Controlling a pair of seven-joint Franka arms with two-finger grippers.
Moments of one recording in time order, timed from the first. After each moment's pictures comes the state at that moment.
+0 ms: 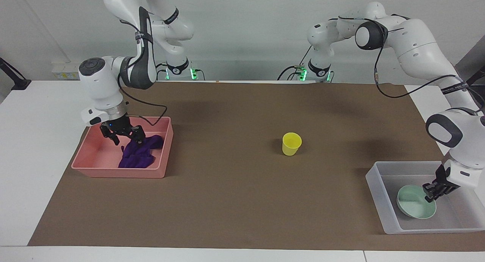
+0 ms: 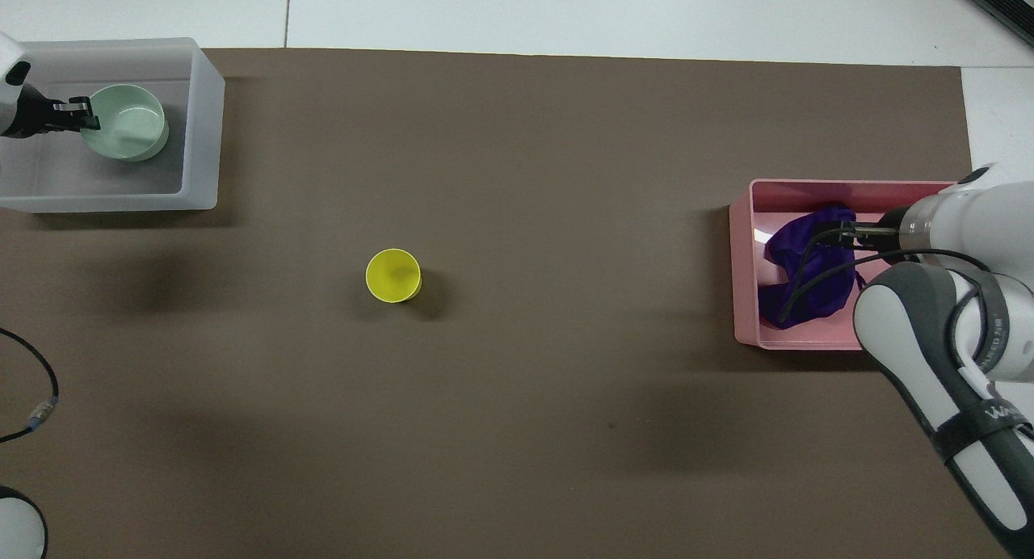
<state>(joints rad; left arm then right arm) 0.28 0.76 -0.08 -1.21 -0.02 2.24 0.13 -0.05 0.08 -0.04 -2.08 -0.01 2.33 0.05</state>
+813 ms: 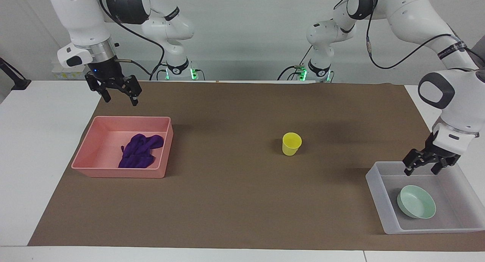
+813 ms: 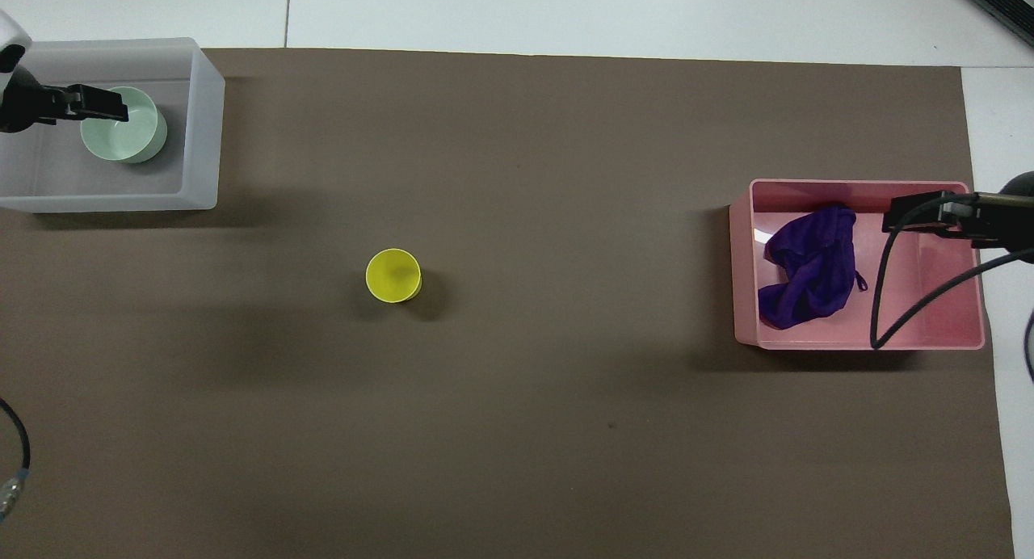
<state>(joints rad) 0.17 0.37 -0.10 -1.51 -0.02 2.14 0.13 0.01 -0.09 -0.05 -1.73 -0.01 1.77 0.15</state>
